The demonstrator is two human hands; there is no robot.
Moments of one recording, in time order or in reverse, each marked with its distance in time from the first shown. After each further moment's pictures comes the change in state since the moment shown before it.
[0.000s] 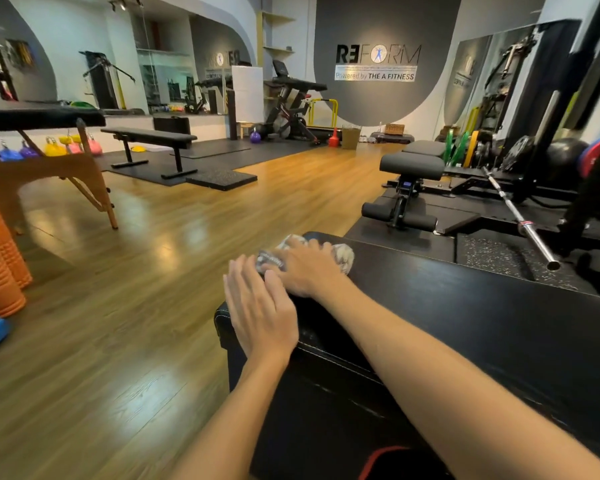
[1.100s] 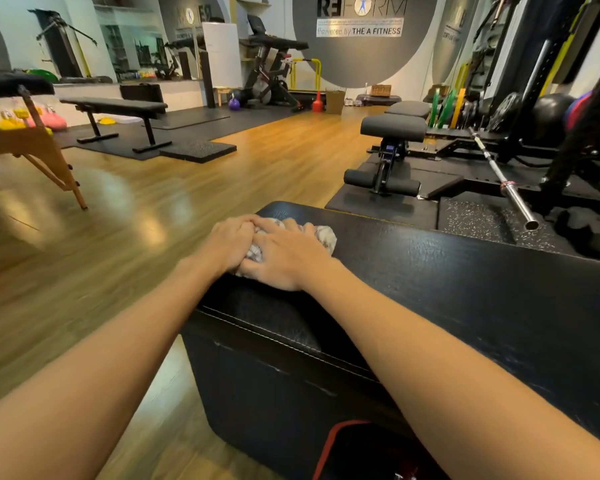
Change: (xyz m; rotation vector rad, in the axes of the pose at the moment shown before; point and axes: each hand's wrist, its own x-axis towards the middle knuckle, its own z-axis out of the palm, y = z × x) left_hand 0.094 -0.011 0.048 0.071 -0.742 0.085; right_hand -0.032 0.033 0.006 0.096 0.017 -0.113
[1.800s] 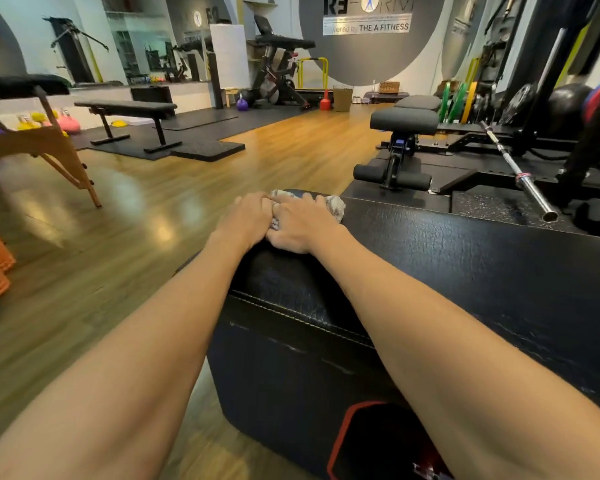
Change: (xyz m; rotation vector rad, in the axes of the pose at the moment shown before) left_hand 0.012 0.009 0.005 0.158 0.090 -0.004; right_hand 0.030 0.015 0.005 -0.107 -0.007 0.060
